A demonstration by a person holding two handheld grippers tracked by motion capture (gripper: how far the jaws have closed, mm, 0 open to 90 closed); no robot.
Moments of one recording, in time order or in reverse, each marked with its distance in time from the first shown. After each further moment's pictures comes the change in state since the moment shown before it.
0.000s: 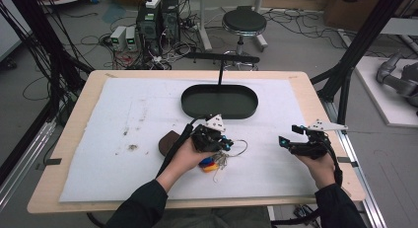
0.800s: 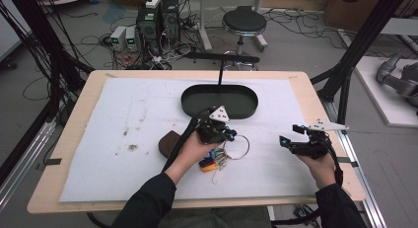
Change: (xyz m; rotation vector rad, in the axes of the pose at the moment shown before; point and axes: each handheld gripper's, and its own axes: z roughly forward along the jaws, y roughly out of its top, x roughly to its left) left arm 0.014 0.016 0.009 -0.035 0.074 -0.018; right arm -0.001 0.000 -0.002 -0.003 -0.006 0.004
